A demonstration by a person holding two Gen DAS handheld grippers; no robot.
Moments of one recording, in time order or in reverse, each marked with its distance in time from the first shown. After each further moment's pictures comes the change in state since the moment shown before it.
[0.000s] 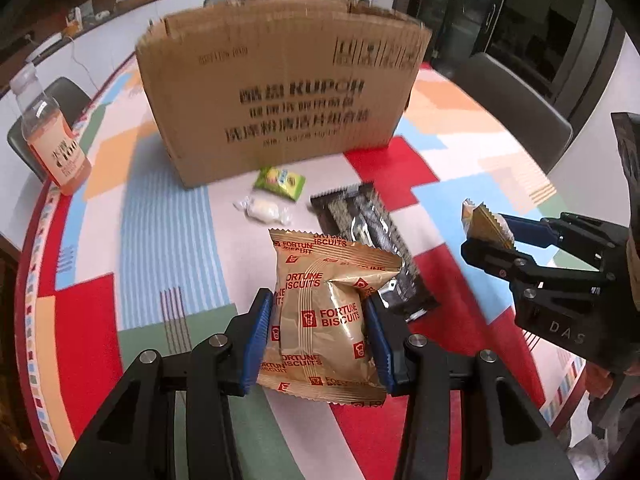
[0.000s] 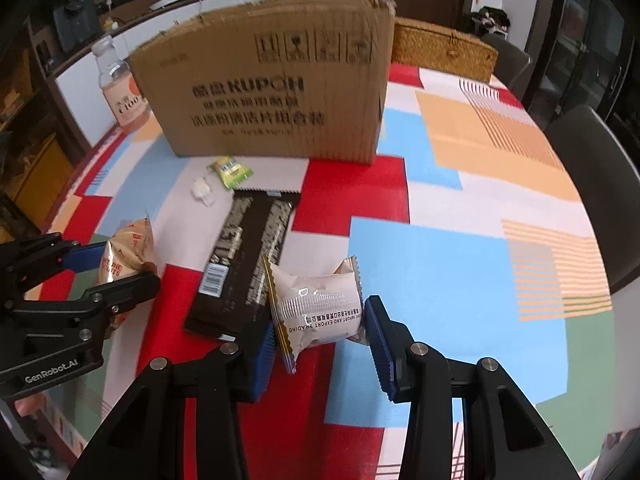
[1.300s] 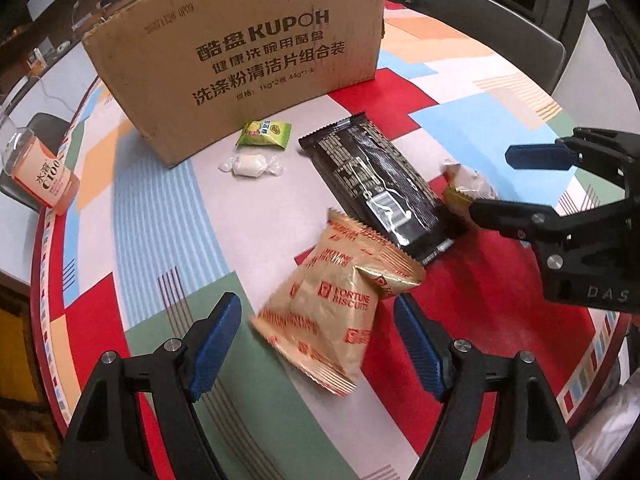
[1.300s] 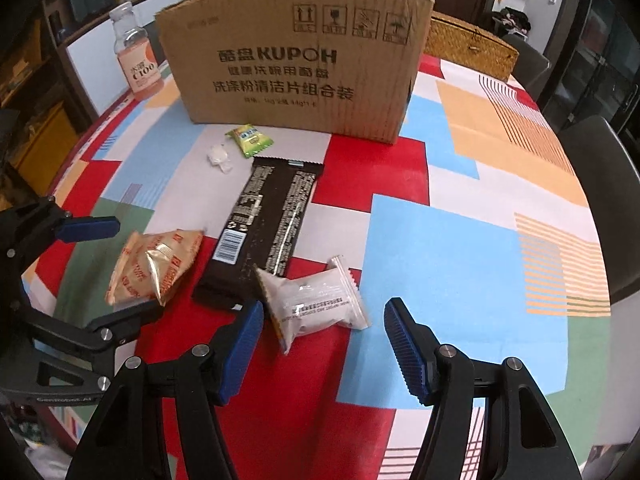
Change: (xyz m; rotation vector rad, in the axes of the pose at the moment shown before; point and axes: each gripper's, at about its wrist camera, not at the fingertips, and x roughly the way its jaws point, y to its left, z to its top) left arm 0.029 -0.010 -0.020 0.197 0.144 0.063; right arm 0.011 0.016 -0.009 -0.069 0.090 -0.007
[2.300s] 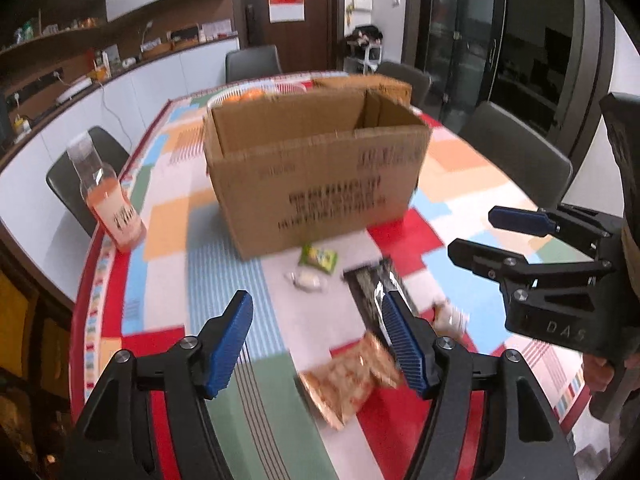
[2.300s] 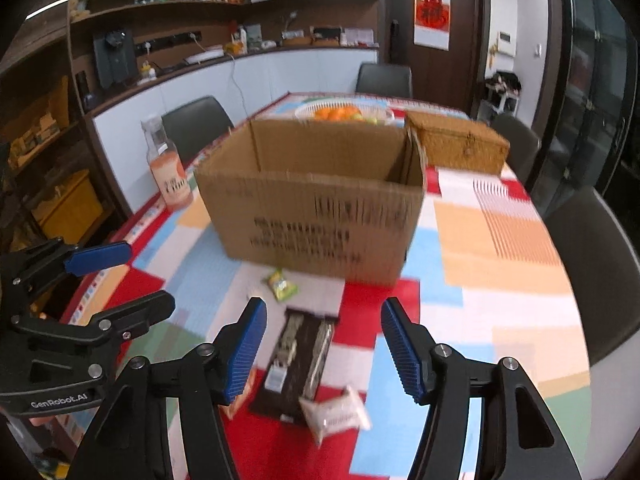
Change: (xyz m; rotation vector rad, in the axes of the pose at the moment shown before) left arm -0.097 0.029 0.020 -0.183 -0.291 0.048; right arm -0.071 0.006 0.051 0.013 -0.290 0.046
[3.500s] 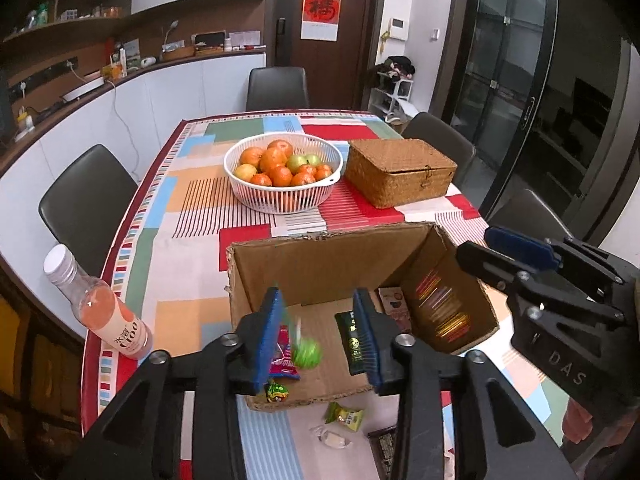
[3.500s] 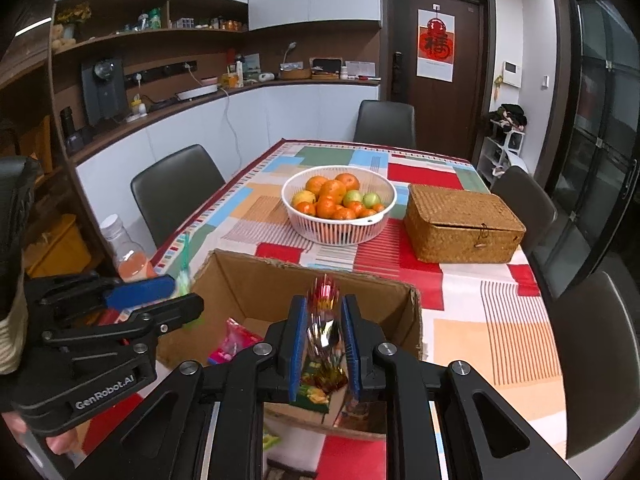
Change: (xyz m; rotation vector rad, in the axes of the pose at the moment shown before) left arm 0.045 0.060 0.174 -0.130 -0.082 0.006; right arm 0.040 -0.018 0.171 -0.024 -0.134 -0.007
